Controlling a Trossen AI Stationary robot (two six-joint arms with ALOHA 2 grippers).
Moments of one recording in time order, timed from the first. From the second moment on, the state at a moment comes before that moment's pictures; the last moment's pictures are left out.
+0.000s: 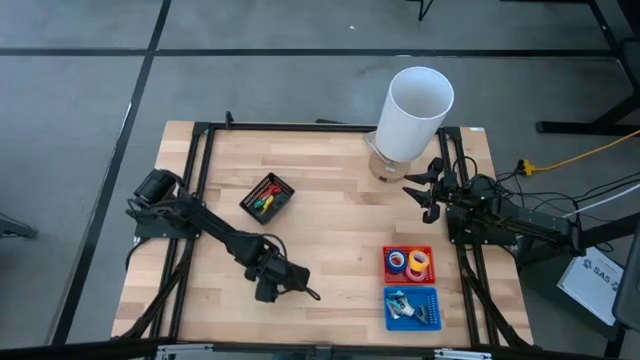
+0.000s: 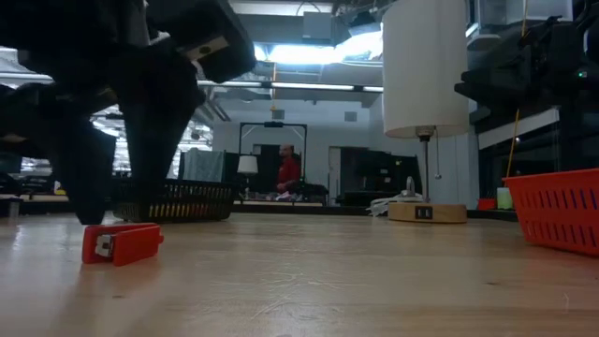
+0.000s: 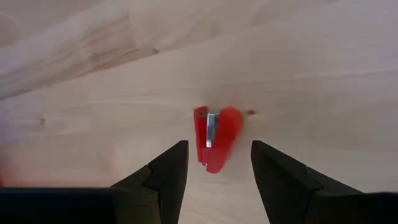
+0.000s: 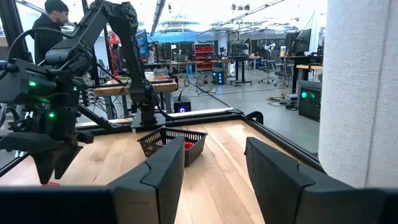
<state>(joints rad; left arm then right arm) -0.47 1.79 1.07 -0.43 0.03 1.31 -0.29 0.03 0.01 0.13 -0.10 0.07</state>
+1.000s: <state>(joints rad) -0.43 1.86 1.07 -0.38 0.15 1.08 -0.29 0.03 0.01 0.13 -0.10 0.07</state>
